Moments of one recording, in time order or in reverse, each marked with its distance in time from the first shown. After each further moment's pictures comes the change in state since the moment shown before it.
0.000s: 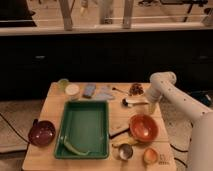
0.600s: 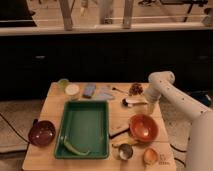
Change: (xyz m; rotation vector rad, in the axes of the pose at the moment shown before) arm -0.008 -0.003 0.002 -0.011 0.001 -0.011
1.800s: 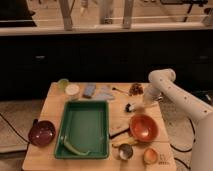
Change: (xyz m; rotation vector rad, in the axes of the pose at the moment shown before) arm -0.006 -0.006 -0.025 0.048 0.013 -0.068
